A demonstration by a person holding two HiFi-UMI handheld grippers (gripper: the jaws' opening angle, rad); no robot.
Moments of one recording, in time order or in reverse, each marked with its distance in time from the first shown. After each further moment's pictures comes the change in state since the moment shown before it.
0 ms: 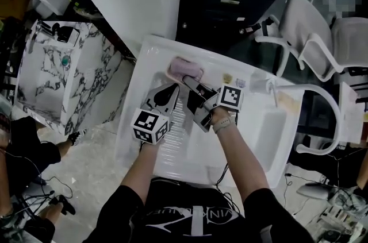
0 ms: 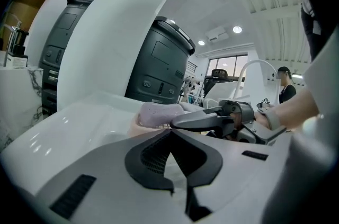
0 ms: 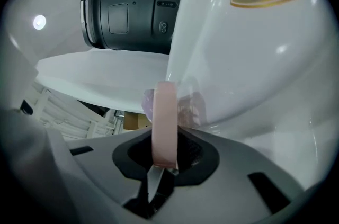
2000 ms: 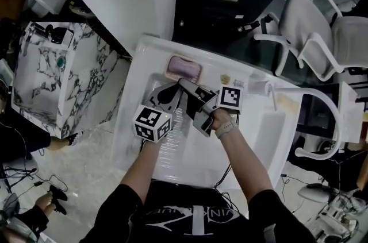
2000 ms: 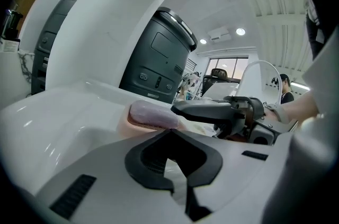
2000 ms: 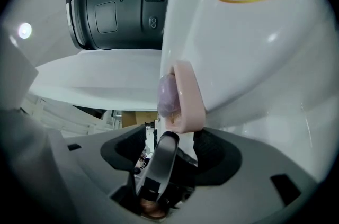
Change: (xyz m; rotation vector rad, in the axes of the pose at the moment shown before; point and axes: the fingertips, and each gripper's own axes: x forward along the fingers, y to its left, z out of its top) left arm 0.027 -0.007 -0.012 -0.062 0.049 -0.049; right arm 0.000 -0.001 -0.012 0.096 0.069 -0.023
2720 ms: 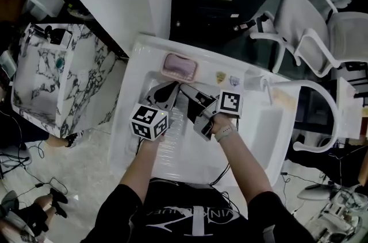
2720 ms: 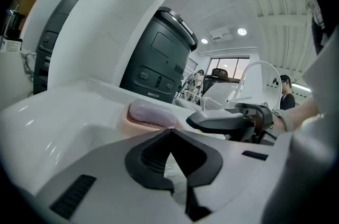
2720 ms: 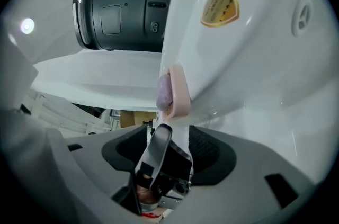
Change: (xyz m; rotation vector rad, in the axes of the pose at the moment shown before) left arm -0.004 -0.007 0.001 -0.015 0.011 0.008; right arm -0.029 -0.007 -0.010 -0.017 -0.024 -0.027
